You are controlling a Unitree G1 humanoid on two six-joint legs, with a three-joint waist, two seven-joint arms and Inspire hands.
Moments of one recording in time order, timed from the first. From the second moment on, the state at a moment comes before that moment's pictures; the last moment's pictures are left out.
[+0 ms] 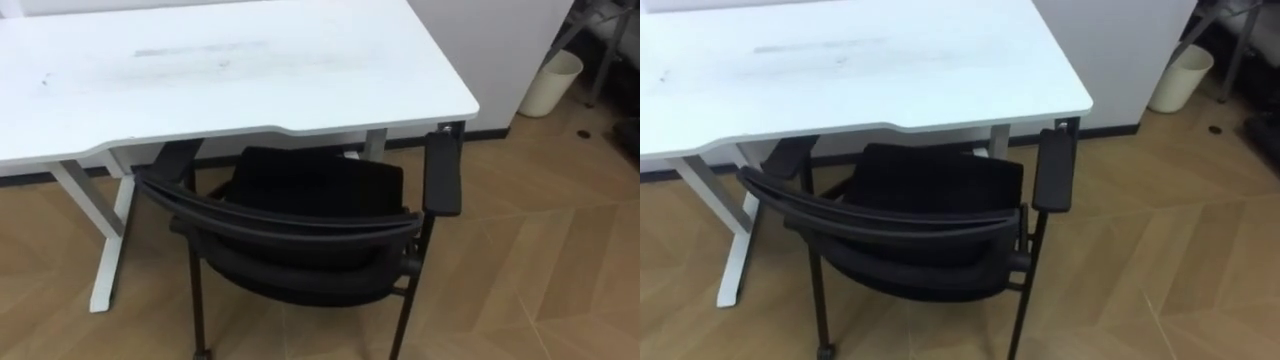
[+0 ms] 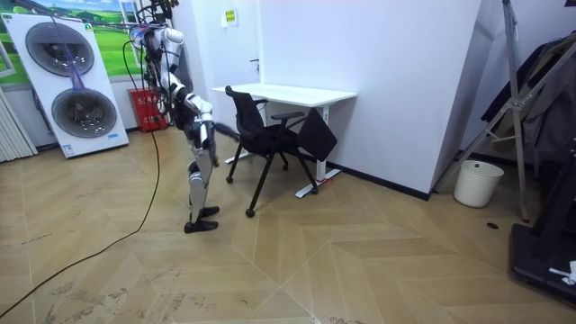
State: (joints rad) left arm 0.46 0.13 0.46 0.54 -0.83 -0.20 0.73; right arm 0.44 -0.19 -0.56 0.63 0.99 -0.15 -0.73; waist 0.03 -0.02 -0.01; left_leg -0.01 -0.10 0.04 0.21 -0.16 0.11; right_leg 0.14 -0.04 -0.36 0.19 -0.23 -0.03
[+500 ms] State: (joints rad) left arm 0.40 0.14 0.34 1.16 -0.26 0.04 0.26; right arm 0.27 -0.20 -0.36 1.27 0.66 0.03 -0.27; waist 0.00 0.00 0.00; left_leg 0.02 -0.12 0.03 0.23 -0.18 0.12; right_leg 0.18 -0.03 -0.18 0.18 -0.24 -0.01
